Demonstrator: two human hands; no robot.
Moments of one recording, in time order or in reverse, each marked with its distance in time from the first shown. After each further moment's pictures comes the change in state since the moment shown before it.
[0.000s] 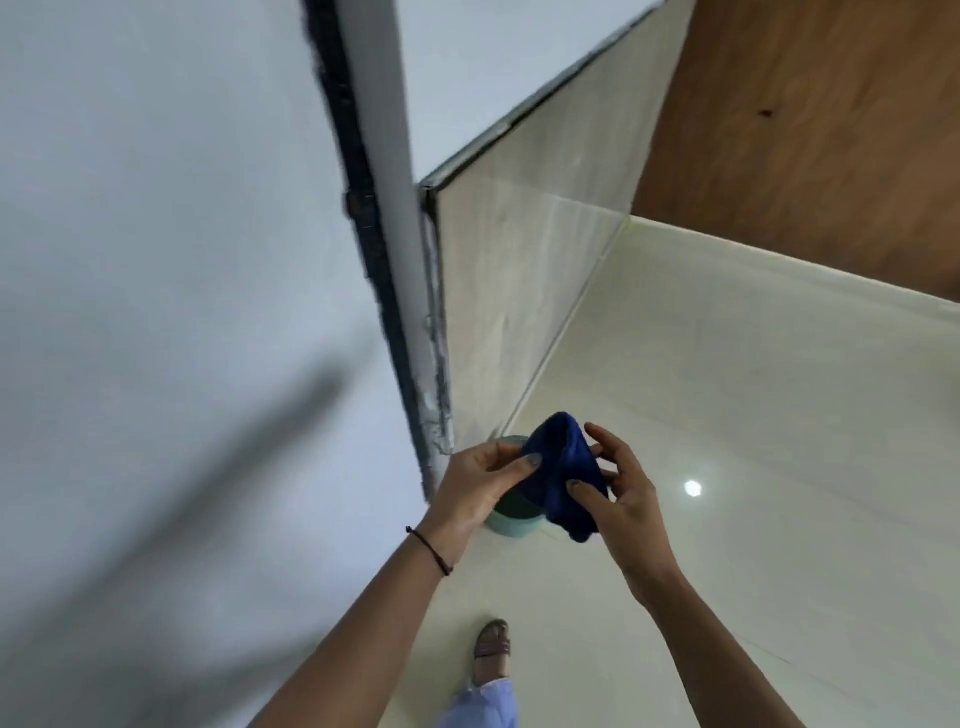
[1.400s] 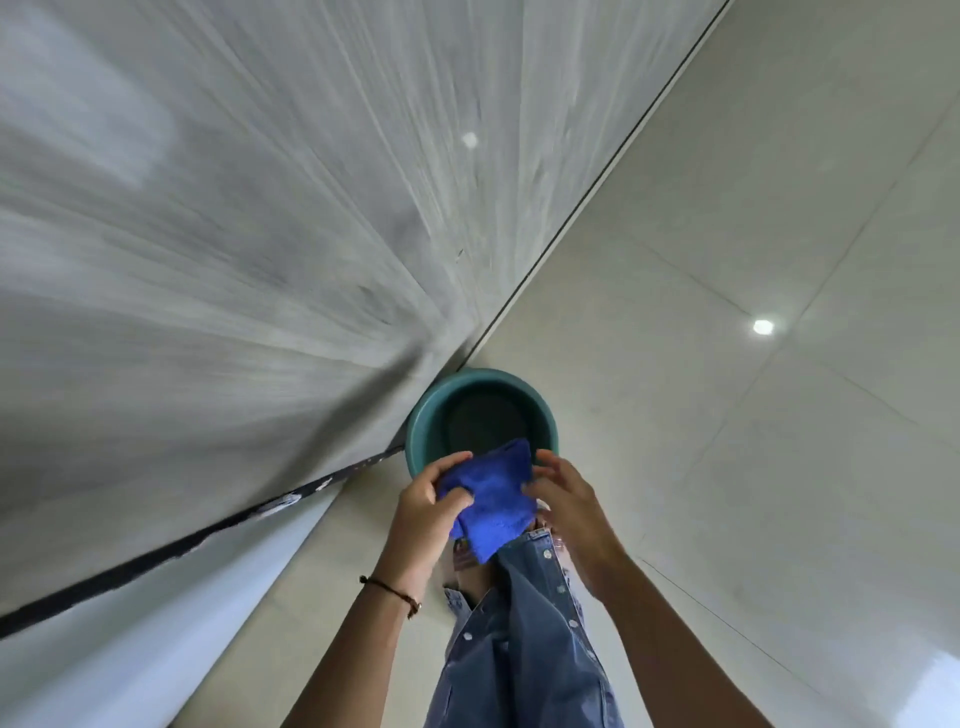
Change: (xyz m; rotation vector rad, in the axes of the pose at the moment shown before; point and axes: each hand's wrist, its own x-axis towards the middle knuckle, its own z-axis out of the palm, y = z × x) left_hand 0.408 -0.267 0.043 -0.060 0.418 -0.601; right_hand 0.410 0.343 -0.021 -0.056 -0.280 0.904
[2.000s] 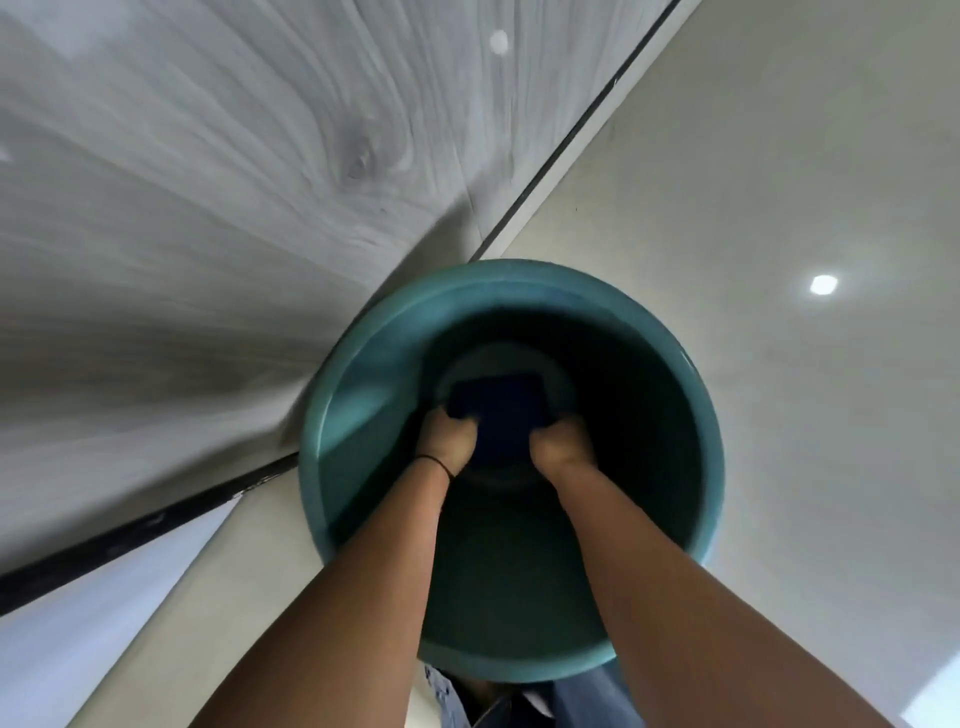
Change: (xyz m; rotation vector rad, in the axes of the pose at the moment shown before) left_hand 0.382 -0.231 0.030 0.320 0.118 -0.245; right_hand 0.381 0.168 0.065 -0.371 0.131 0.239
